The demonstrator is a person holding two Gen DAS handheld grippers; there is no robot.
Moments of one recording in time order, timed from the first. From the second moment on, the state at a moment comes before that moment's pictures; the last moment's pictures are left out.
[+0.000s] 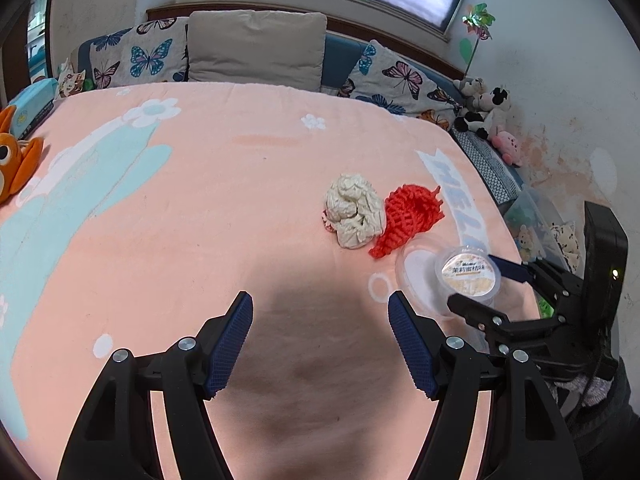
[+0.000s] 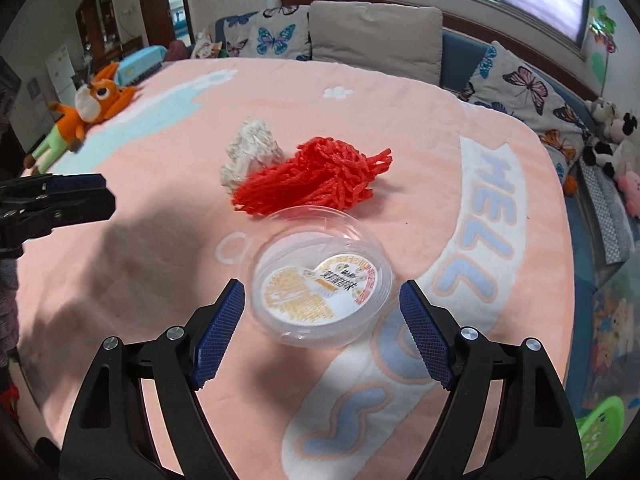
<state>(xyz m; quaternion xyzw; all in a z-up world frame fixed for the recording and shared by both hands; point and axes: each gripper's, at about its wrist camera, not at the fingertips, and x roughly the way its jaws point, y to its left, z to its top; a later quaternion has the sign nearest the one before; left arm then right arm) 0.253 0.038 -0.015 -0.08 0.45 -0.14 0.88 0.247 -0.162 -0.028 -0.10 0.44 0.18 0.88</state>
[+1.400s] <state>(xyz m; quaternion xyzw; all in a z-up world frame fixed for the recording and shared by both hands) 0.305 -0.056 -0.066 -0.07 0.49 -0.18 0.85 0.123 -0.322 0.025 0.02 0.38 0.07 0.92</state>
